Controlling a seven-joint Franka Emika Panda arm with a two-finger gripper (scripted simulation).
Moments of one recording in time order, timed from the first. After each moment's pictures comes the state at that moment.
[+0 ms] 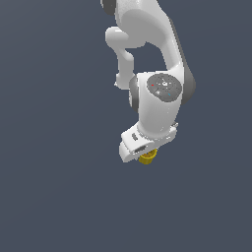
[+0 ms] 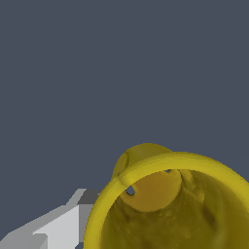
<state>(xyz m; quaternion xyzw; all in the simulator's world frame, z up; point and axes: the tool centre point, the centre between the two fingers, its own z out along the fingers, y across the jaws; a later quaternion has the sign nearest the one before) 0.084 0.075 0.173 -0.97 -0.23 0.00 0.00</state>
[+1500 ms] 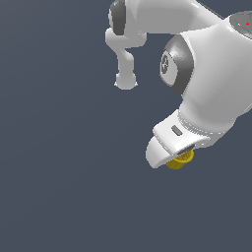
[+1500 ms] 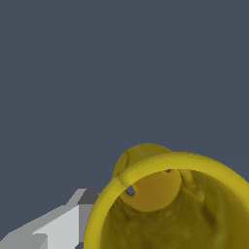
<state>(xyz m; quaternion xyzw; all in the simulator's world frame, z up) 0.141 0.141 0.279 -0.97 -0.23 0.00 0.00</state>
